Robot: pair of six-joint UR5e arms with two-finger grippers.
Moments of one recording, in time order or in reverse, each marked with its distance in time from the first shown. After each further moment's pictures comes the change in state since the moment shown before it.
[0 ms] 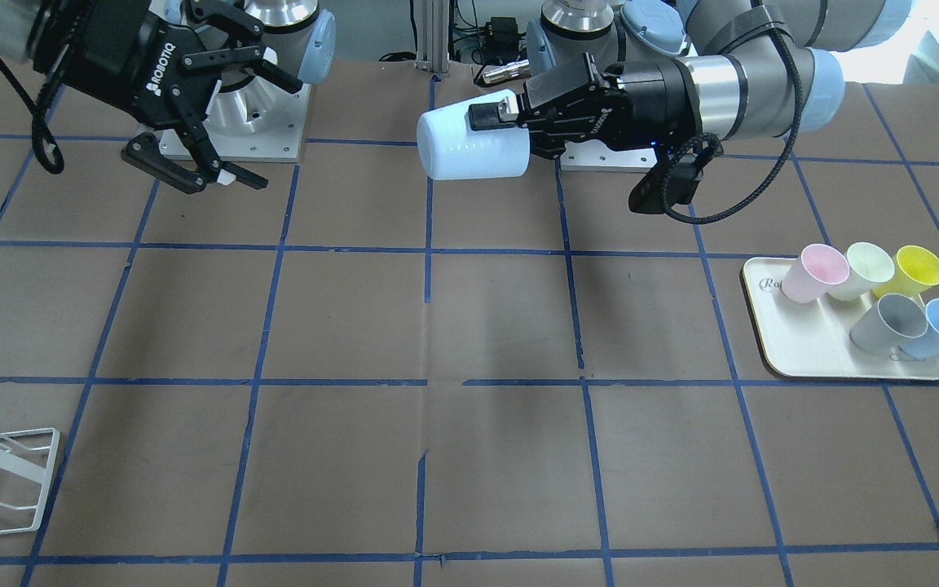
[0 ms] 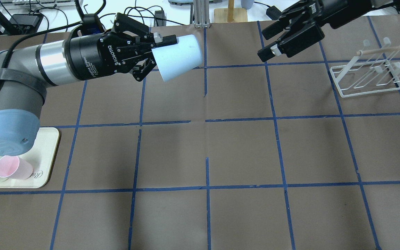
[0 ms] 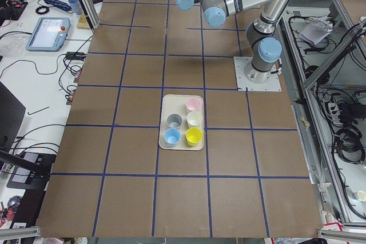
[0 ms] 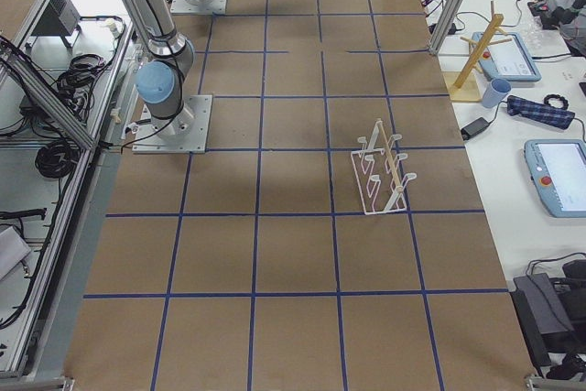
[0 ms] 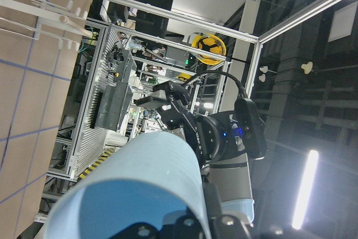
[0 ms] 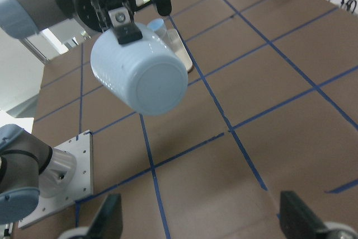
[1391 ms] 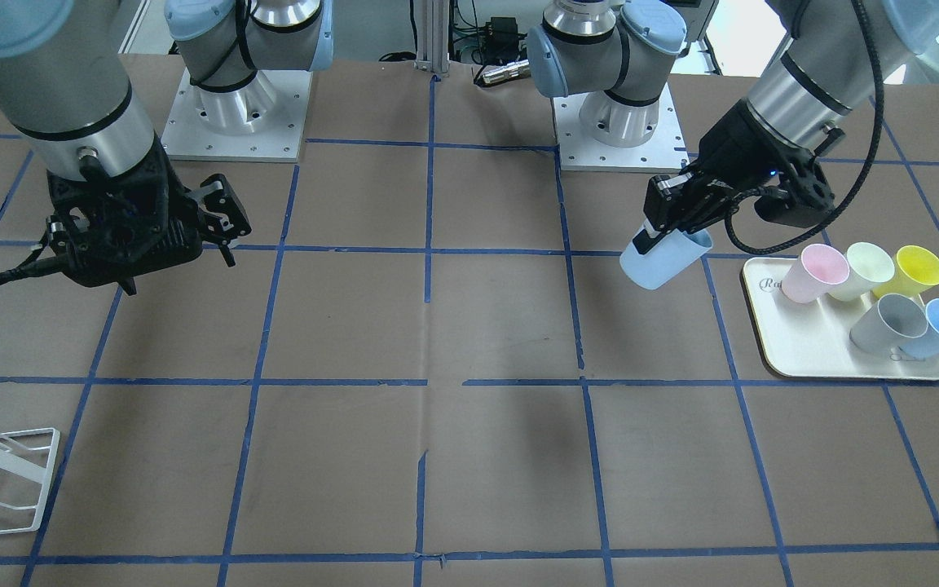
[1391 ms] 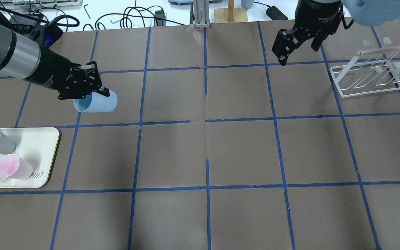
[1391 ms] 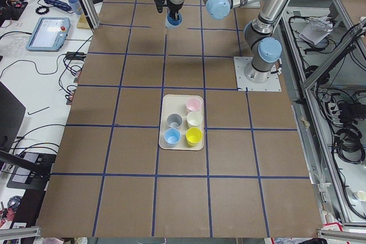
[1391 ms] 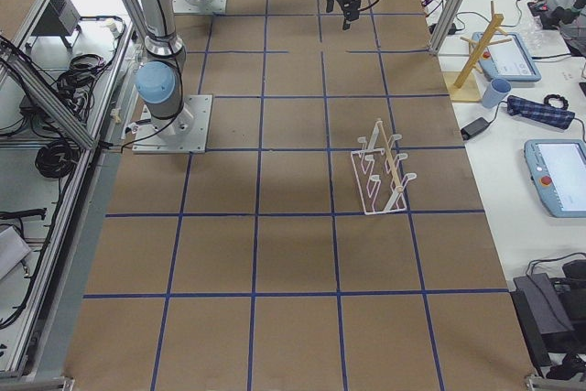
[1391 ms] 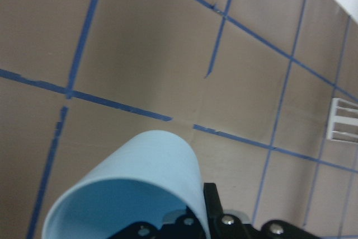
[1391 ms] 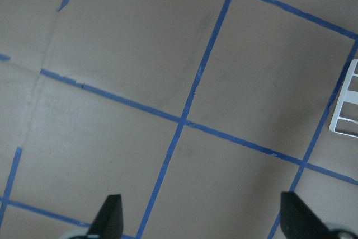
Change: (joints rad) left arm 0.098 0.012 0.169 -0.140 1.117 0.298; right arm 0.211 0.172 -0.011 -0.408 -0.799 1.090
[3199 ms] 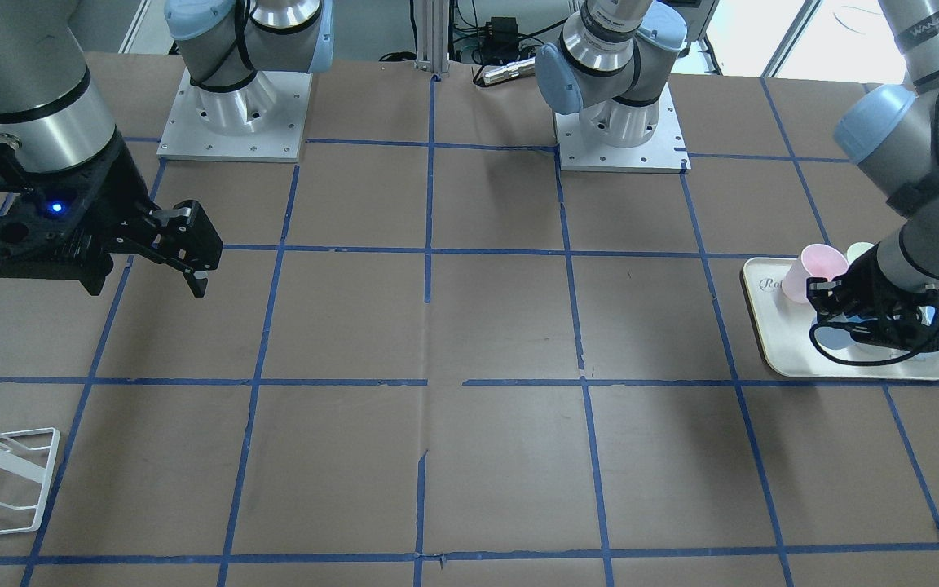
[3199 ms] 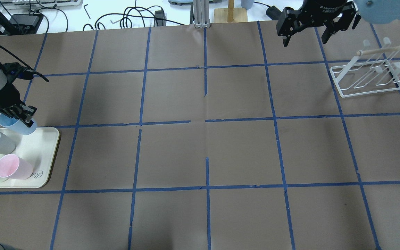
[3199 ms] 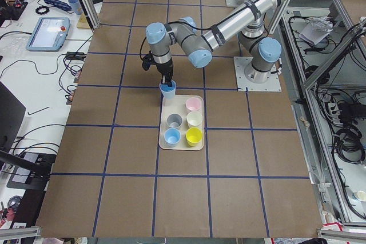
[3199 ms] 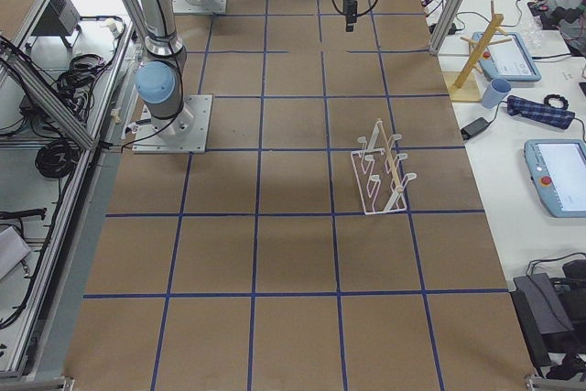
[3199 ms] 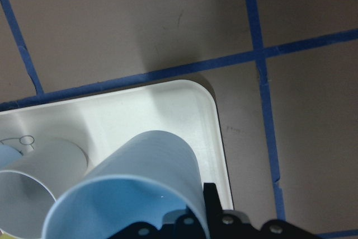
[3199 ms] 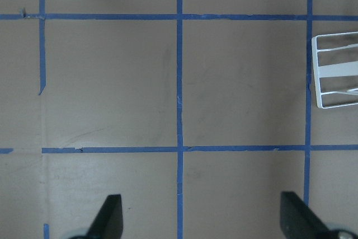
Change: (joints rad) left arm 0.222 -0.352 0.030 0.243 0.559 0.674; right arm -0.036 -0.005 -0.037 -0.028 0.024 0.290
